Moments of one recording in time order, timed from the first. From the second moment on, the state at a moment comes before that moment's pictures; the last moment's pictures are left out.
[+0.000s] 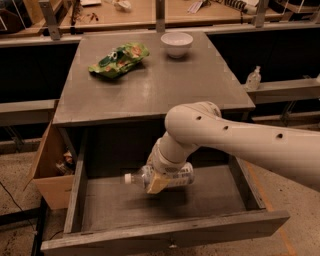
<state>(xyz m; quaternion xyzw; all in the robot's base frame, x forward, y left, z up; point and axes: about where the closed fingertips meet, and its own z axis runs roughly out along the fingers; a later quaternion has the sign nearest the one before) 0.493 0.022 0.673 -0.73 0.65 0.11 0.17</state>
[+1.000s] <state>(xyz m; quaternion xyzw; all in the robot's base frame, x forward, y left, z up) 0.497 0.023 0.699 -0.72 0.66 0.09 0.20</state>
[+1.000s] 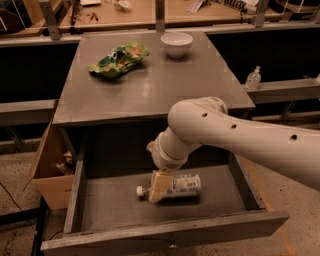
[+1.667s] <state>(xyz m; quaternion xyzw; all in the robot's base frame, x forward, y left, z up) 0.476 -0.003 0.790 -0.69 0.65 0.11 0.29</state>
